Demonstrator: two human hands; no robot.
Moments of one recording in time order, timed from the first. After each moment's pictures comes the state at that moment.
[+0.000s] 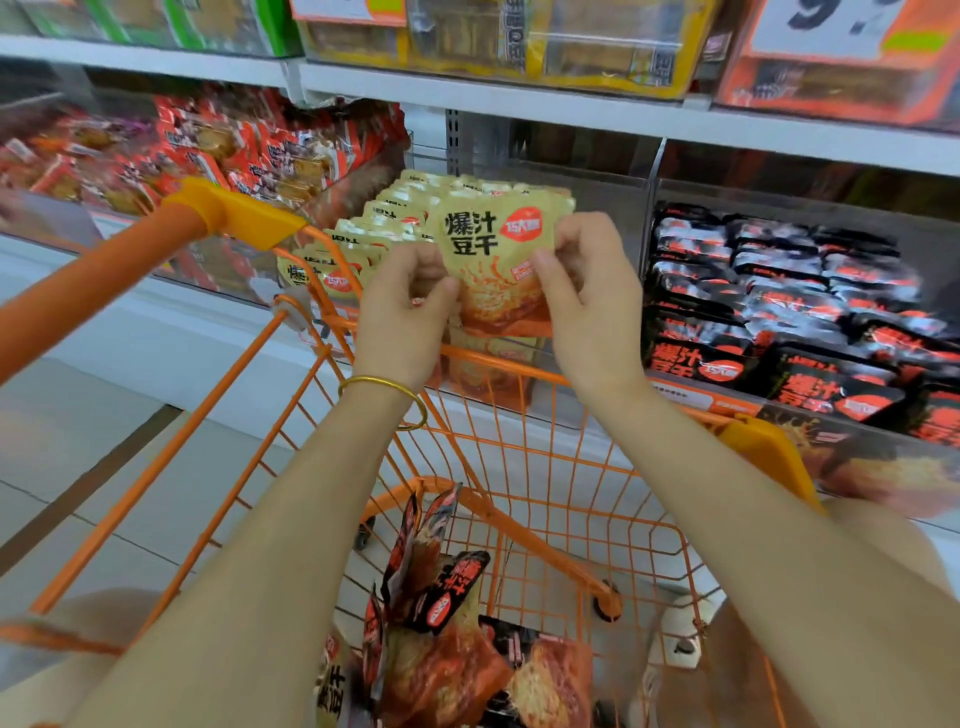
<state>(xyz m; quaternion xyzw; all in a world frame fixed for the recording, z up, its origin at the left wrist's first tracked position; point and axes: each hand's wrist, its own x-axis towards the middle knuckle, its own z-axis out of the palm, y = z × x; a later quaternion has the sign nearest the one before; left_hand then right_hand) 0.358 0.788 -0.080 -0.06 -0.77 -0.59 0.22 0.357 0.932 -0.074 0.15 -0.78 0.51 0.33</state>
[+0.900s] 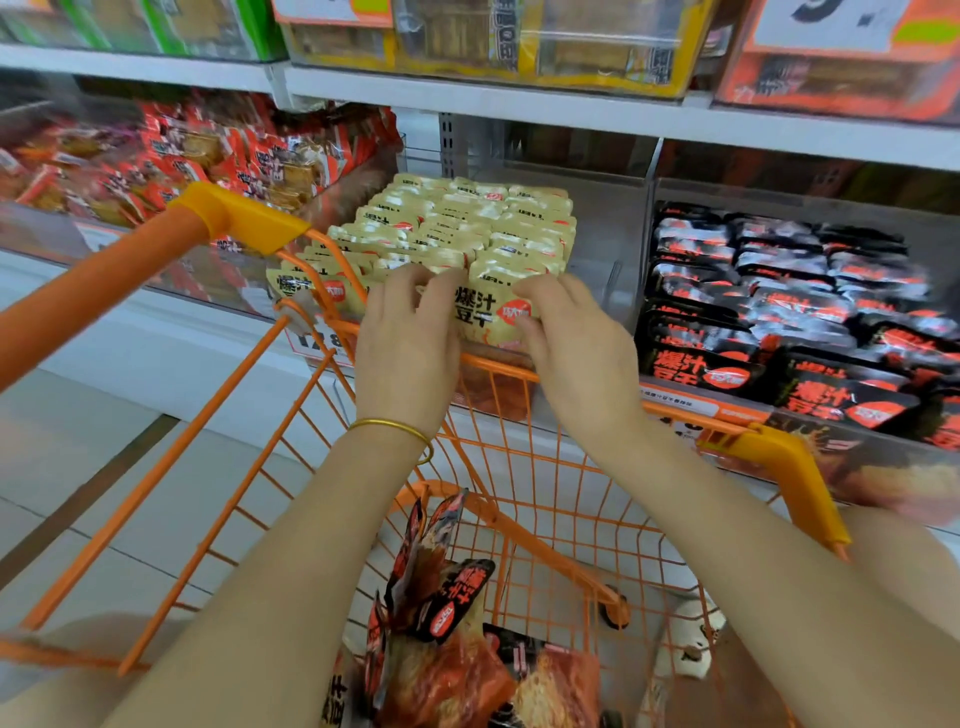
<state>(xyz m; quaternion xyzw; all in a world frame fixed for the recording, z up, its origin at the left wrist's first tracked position) 0.353 0.789 -0.105 -0.11 -0.91 -0.21 0.34 0.358 0.937 -0.099 0.16 -0.91 0.21 0.31</state>
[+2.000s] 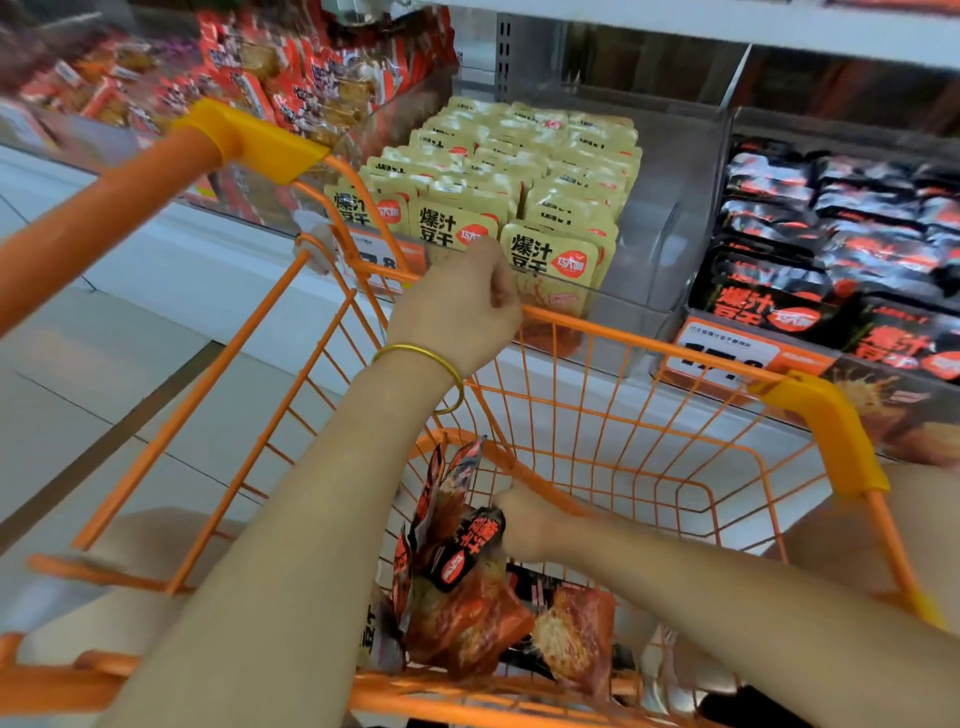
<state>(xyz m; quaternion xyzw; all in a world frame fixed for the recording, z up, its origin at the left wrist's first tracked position) 0.385 0.779 -0.090 -0.08 -0.94 -0.31 0.11 0.432 0.890 -0.268 0.14 -0.87 0.21 -0.43</state>
